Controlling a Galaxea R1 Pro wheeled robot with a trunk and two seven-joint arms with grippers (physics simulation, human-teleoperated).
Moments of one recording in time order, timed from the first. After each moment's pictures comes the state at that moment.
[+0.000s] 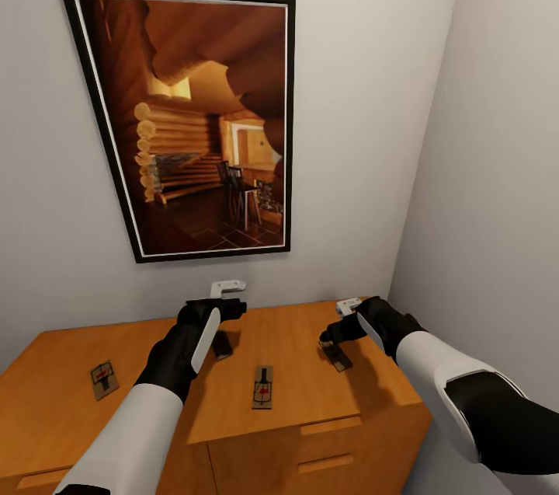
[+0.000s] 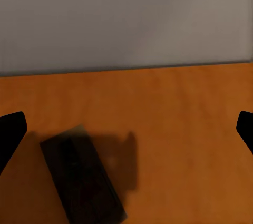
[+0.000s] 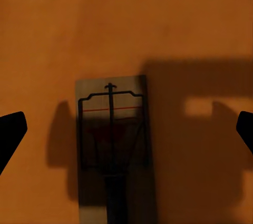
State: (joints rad) left arm -0.73 -0.17 -0.02 -0.95 0.09 0.71 0.17; right arm -1.04 0.02 0.26 -0.23 0.03 0.60 0.34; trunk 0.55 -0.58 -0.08
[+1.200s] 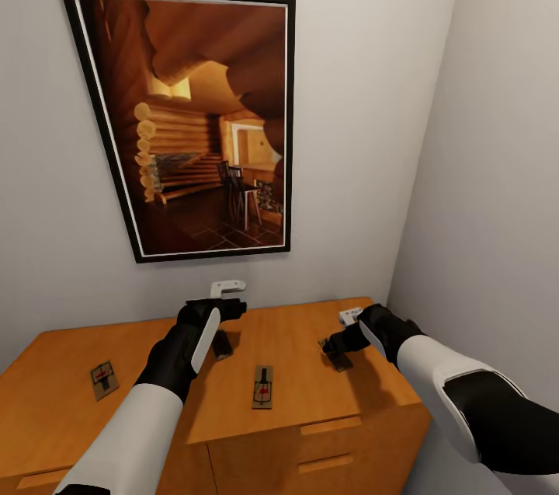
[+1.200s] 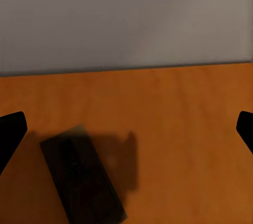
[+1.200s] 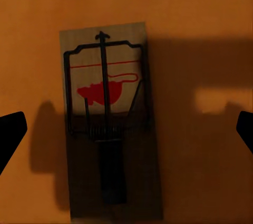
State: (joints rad) left arm -0.73 -0.17 -0.02 -0.95 0.09 0.71 0.17; right arm -1.04 0.02 0.26 -0.15 0.03 0.60 0.34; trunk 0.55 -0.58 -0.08
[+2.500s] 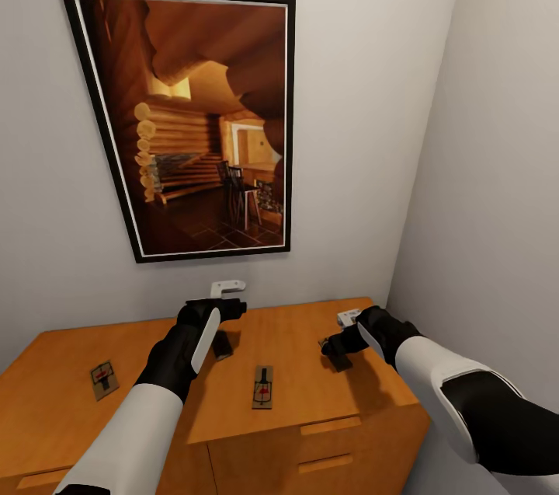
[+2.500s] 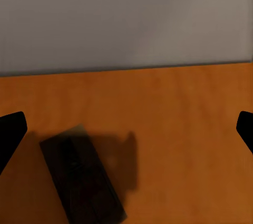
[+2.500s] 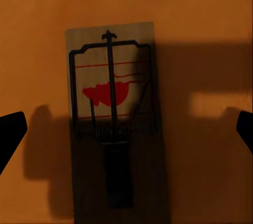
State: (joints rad) left arm -0.73 -0.17 -0.02 -0.95 0.09 0.71 0.17; right arm -1.04 0.03 0.26 -0.14 0.04 0.58 0.33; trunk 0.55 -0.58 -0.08
